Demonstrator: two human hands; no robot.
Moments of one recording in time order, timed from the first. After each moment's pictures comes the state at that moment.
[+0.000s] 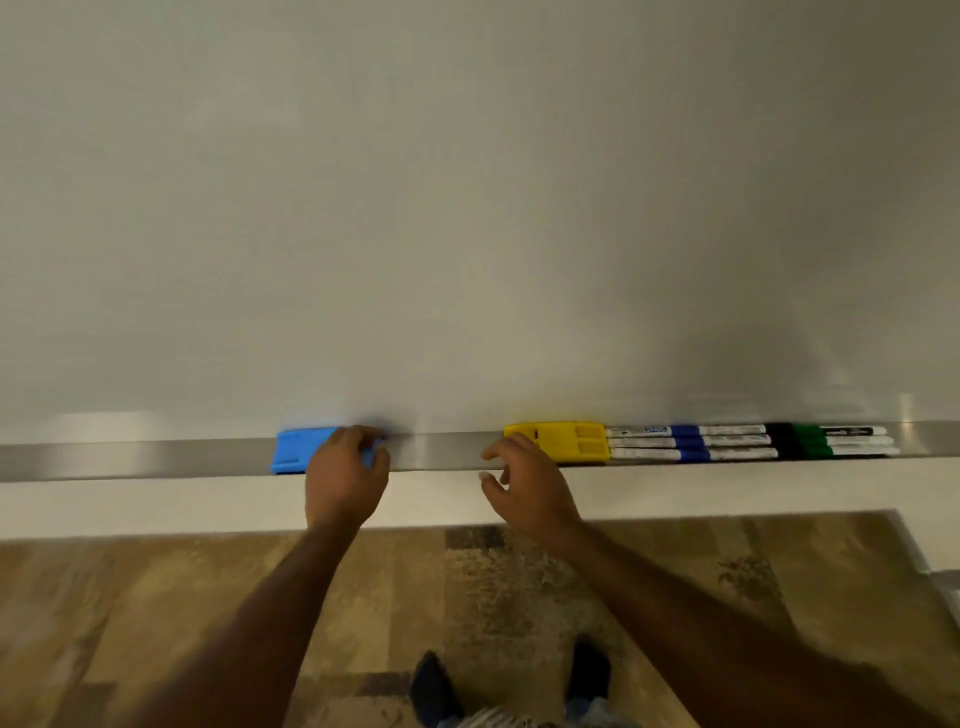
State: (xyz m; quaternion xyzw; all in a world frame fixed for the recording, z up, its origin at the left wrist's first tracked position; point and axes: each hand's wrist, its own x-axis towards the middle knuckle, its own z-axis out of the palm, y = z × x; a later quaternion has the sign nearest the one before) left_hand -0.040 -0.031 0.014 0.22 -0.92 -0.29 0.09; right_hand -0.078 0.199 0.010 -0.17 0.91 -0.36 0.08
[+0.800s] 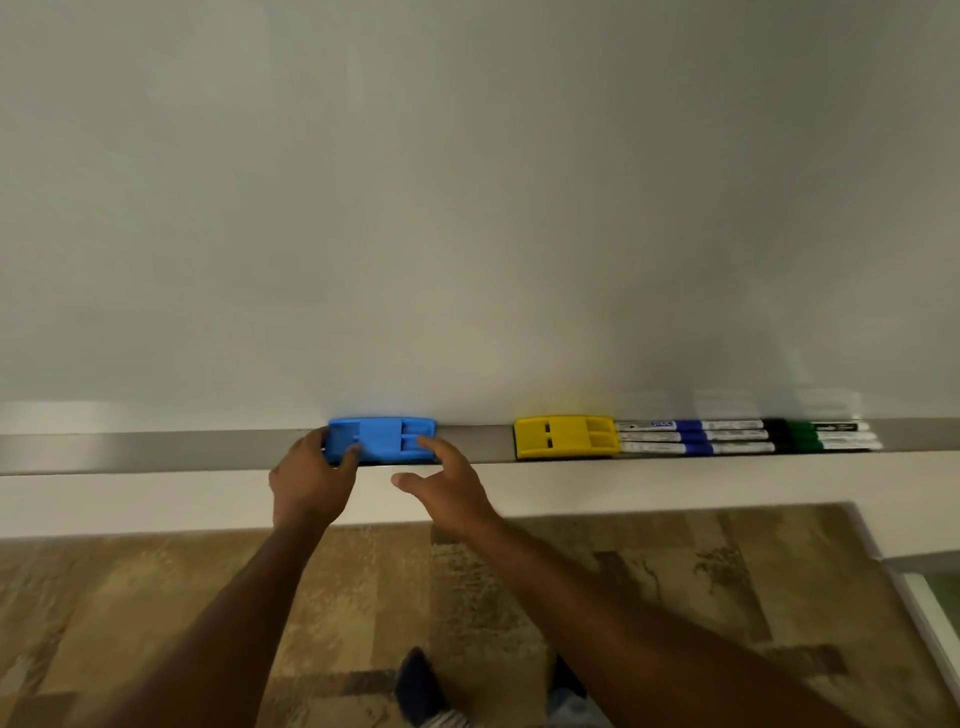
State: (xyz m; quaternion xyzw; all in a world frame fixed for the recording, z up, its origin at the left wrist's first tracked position) left_hand -0.023 -0.097 -0.009 0.29 -0.91 -0.28 0.02; right_hand -0.048 0.075 -0.008 0.02 0.80 -0.53 0.27
